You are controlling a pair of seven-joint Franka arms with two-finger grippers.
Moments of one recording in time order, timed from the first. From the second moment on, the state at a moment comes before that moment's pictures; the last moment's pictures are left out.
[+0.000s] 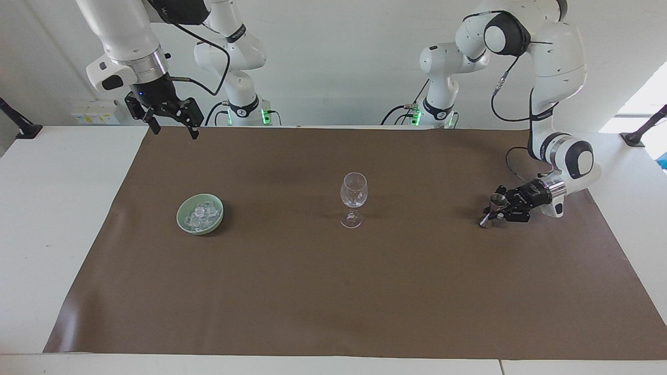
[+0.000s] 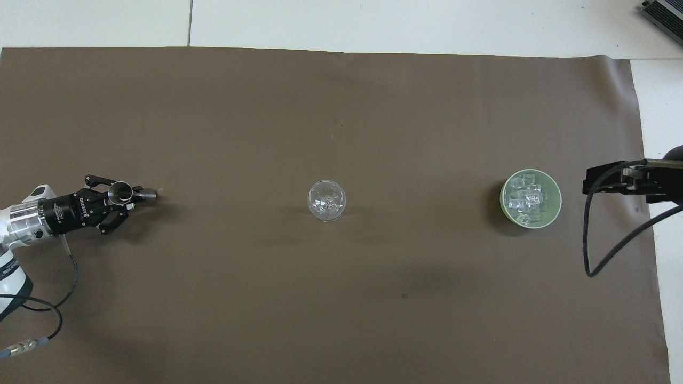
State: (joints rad) left arm 0.08 0.49 0.39 -2.07 -1.42 1.50 -0.48; right arm 0.06 -0.10 -0.06 -1.68 -0.03 1.59 0.17
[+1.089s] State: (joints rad) left arm 0.02 0.42 0.40 -1.97 -1.30 1.45 -0.60; right arm 0.06 -0.10 -0.06 -1.68 -0.03 1.59 0.17
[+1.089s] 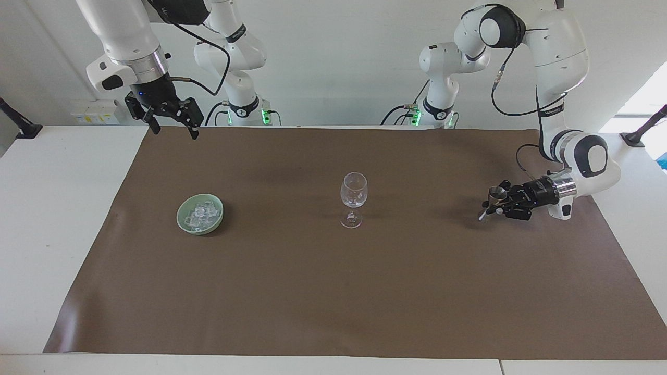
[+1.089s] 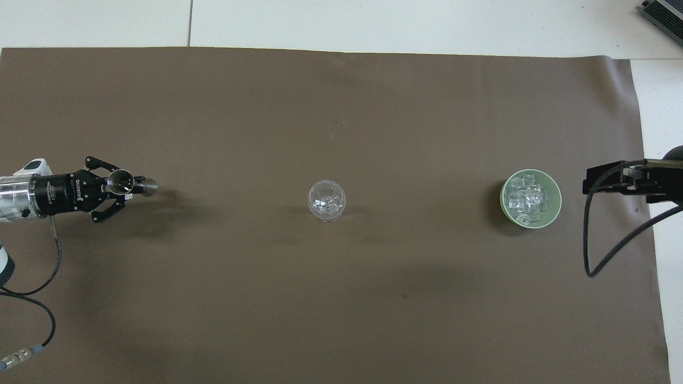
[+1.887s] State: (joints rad) left arm -0.14 0.26 0.39 -1.99 -1.28 1.43 -0.77; right arm 0.06 -0.10 -0.06 -1.68 -0.03 1.59 0.17
